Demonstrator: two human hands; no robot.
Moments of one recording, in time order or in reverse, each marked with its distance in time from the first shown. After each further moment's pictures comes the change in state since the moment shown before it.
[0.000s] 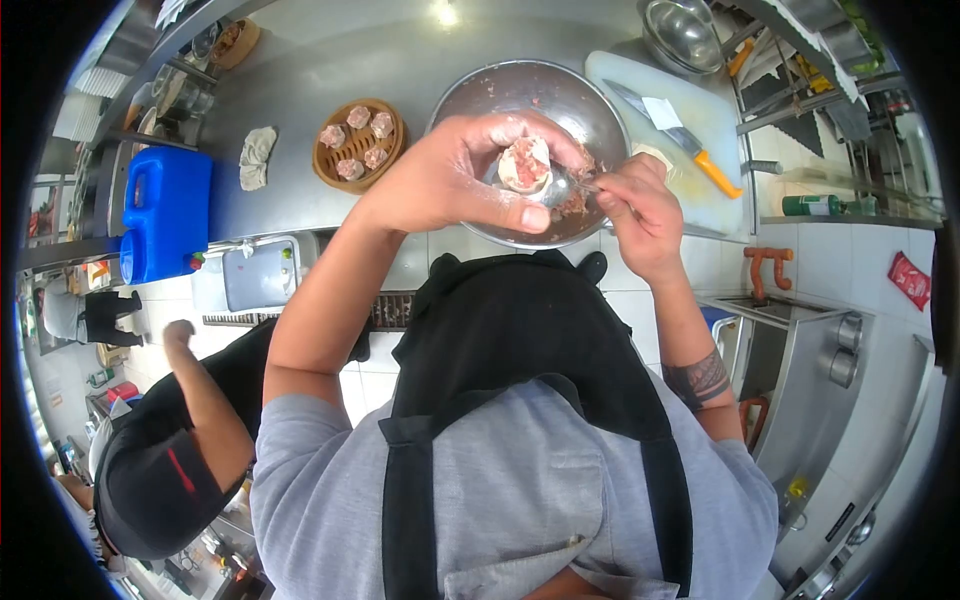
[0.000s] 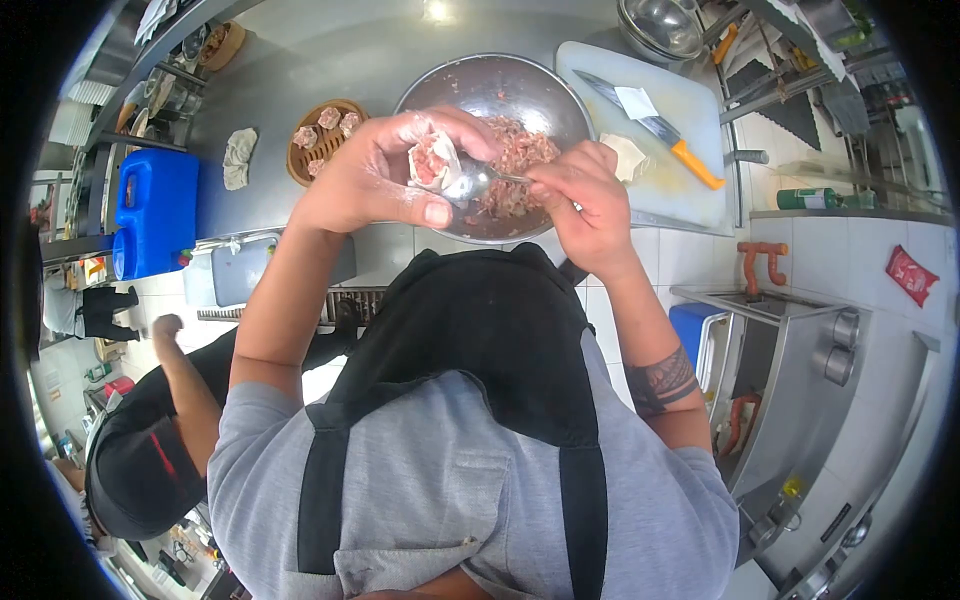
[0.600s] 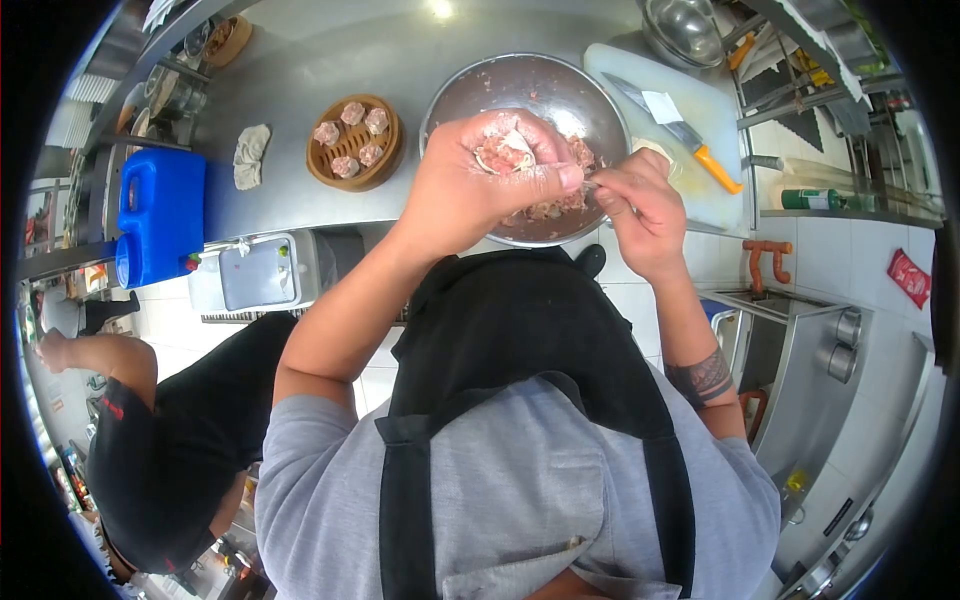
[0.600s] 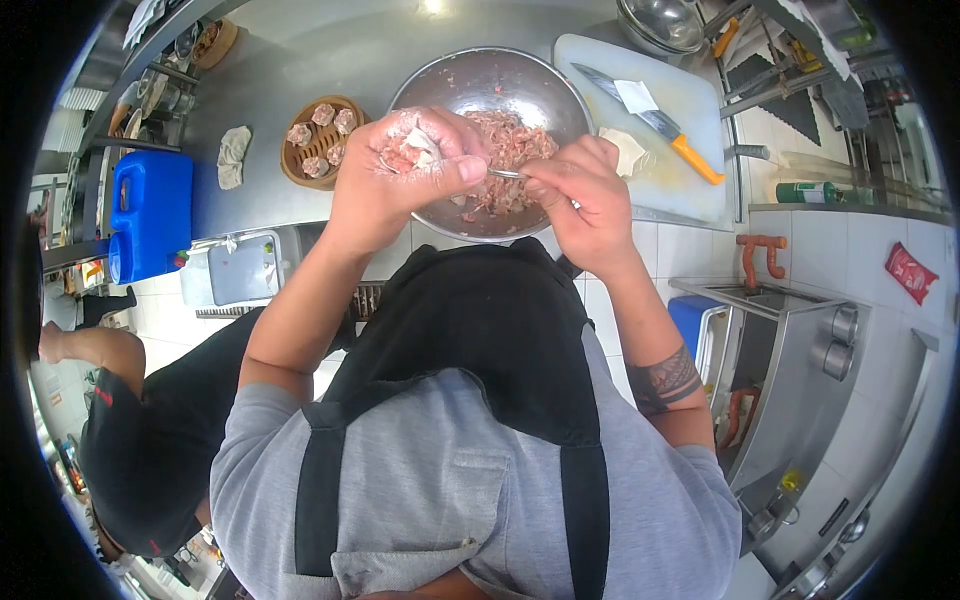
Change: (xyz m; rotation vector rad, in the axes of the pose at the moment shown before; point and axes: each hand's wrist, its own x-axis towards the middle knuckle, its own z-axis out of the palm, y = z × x) left_hand 0.002 -0.009 0.032 -0.099 0.316 0.041; right_hand 0.006 -0.004 -0.001 -0.037 -0.031 0.016
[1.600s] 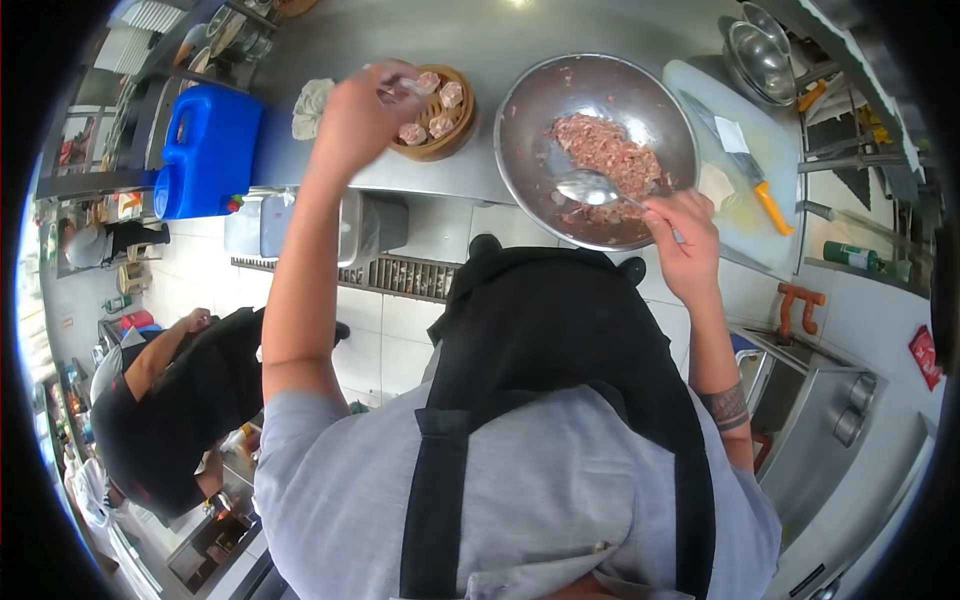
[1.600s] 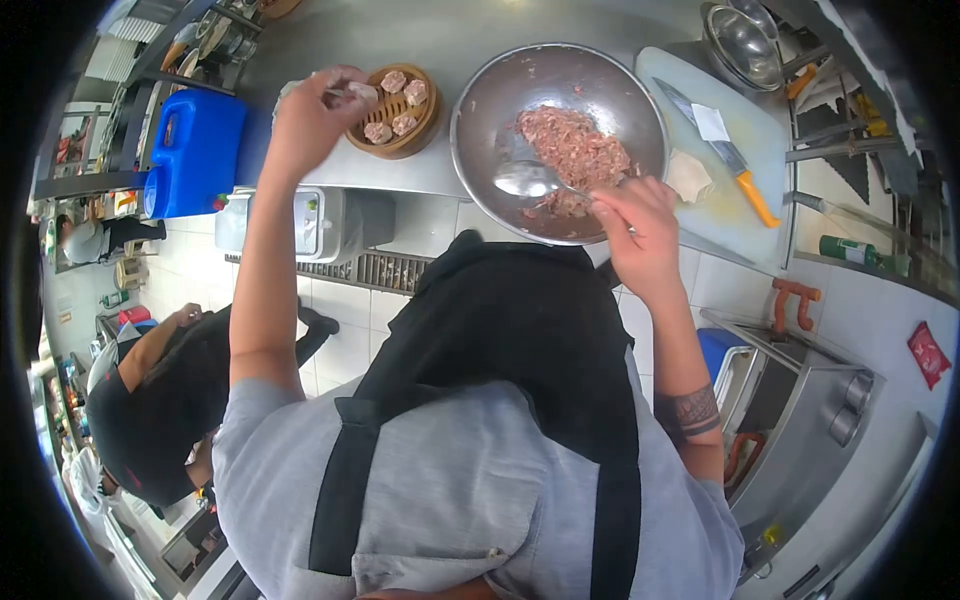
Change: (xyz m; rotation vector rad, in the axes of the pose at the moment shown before) left_hand -0.037 0.026 -0.160 1.269 0.463 -0.268; right_hand -0.026 0.019 0.023 -0.055 -0.092 0.106
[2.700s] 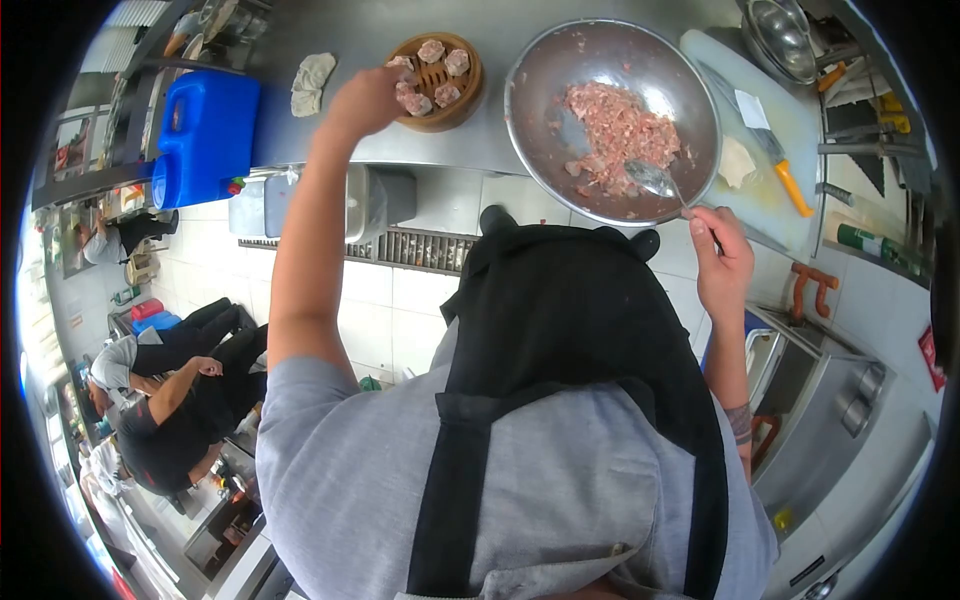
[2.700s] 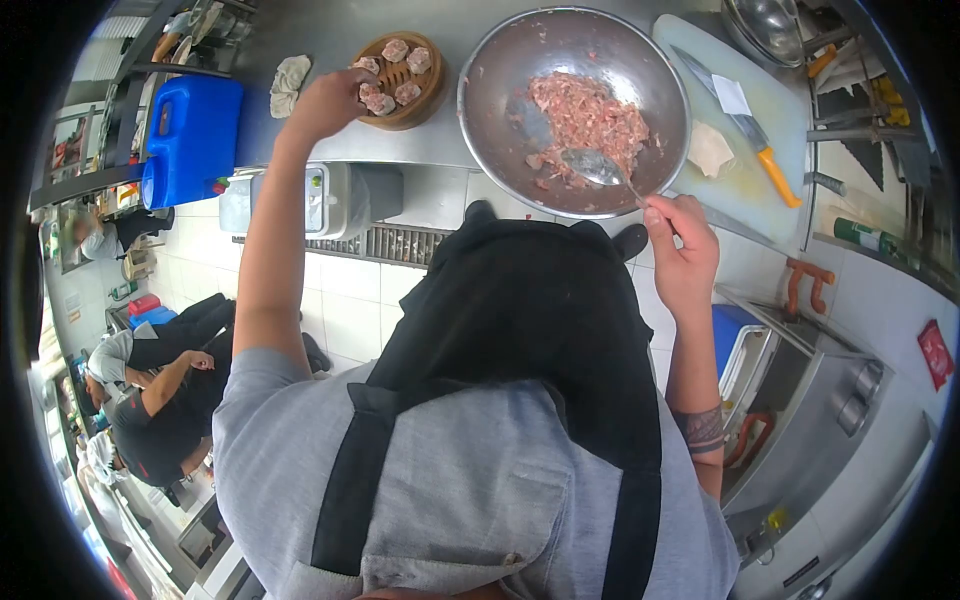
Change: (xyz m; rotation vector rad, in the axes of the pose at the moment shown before) left_hand 0.033 -0.122 0.054 0.344 -0.329 0.048; right_hand -0.050 -0.004 -0.013 0.175 0.022 0.376
